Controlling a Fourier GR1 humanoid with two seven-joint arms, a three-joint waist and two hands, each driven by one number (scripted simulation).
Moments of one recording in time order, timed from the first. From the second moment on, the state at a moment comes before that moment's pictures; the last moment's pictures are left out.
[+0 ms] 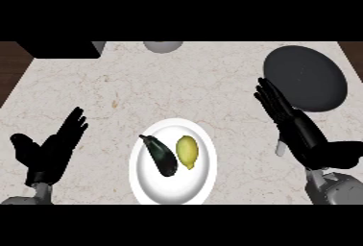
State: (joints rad) left arm -0.01 0.39 -0.12 -1.46 0.35 0.10 0.12; right arm -0.20 -0.41 0.29 -1.68 -0.32 -0.03 0.03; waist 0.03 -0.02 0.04
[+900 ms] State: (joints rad) left arm -0.20 0.33 -0.11 -1.55 0.29 0.21 0.17; right arm -0.76 -0.33 0.43 -1.06 -0.19 0.45 -0.27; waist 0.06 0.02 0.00
